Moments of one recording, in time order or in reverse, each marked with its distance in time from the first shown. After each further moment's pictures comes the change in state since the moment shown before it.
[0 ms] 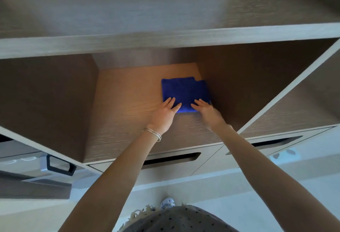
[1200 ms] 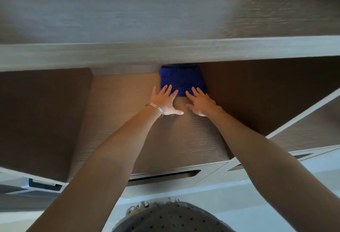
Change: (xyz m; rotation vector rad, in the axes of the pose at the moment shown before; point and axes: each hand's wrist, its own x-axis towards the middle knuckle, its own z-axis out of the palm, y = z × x) left_hand 0.100 -0.036 -0.019 0.093 -0.264 -0.151; right_hand 0.096 0.012 -0.027 -0.118 -0.184 0.100
